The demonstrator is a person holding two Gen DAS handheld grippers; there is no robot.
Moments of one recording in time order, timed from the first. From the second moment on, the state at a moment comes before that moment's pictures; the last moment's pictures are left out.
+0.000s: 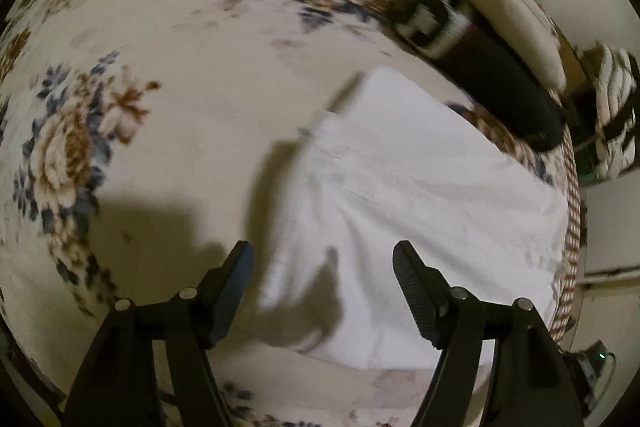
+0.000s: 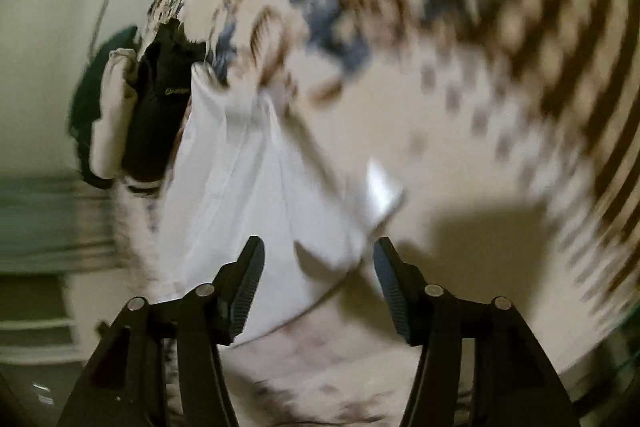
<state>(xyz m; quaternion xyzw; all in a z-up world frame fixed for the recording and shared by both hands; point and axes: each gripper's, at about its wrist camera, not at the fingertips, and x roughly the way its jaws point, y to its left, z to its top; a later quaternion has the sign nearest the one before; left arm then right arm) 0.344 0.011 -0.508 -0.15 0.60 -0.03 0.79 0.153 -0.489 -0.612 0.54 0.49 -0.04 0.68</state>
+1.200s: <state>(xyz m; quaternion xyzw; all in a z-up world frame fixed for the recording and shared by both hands) 0.386 -0.074 -0.537 -0.06 0.61 -0.10 0.79 0.267 -0.434 -0.632 0.59 0.25 -0.09 0.76</state>
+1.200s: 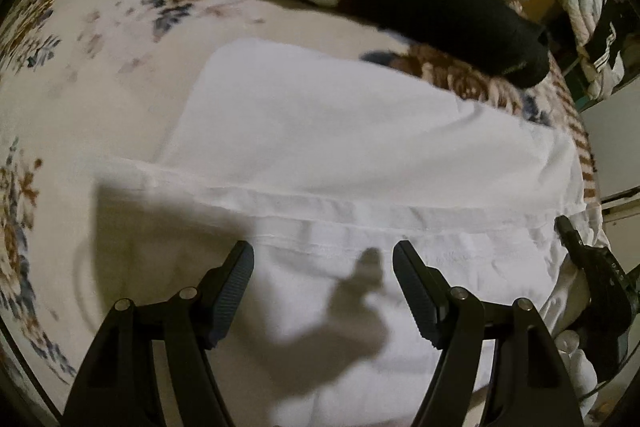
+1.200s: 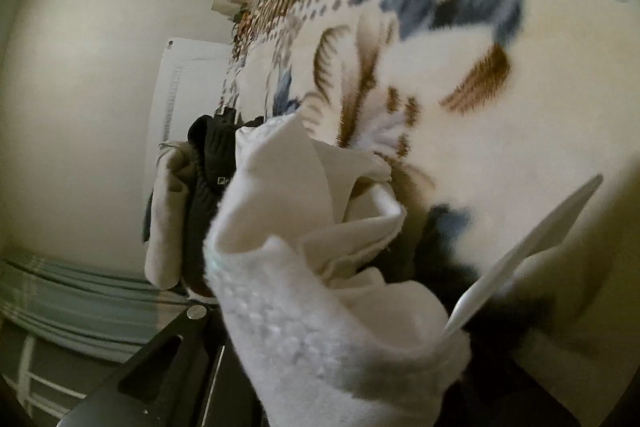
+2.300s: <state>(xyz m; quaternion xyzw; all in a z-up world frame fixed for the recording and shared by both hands) 0.278 0.088 -0.499 -0.38 0.55 0.01 0.74 0.327 -0.176 -0.480 0.17 0.55 0.11 0.81</state>
